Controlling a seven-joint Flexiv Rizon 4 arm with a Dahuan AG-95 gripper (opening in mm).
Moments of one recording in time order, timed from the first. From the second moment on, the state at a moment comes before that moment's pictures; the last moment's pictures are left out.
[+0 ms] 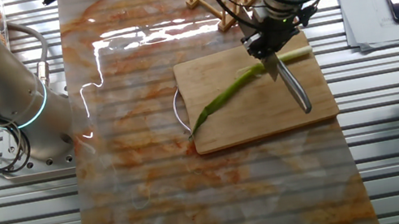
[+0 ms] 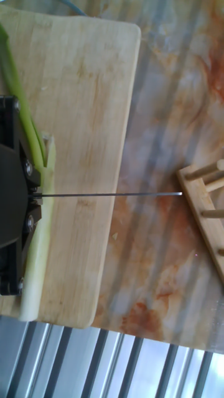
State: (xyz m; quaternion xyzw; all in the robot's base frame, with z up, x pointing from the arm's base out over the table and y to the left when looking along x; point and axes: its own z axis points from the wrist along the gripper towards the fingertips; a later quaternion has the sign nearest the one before) arm 0.526 0.051 0.065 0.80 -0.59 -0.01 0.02
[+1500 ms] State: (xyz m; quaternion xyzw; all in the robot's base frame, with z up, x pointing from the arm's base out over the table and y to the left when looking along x) arm 0.524 0.045 0.066 0.80 -0.60 -0.01 0.01
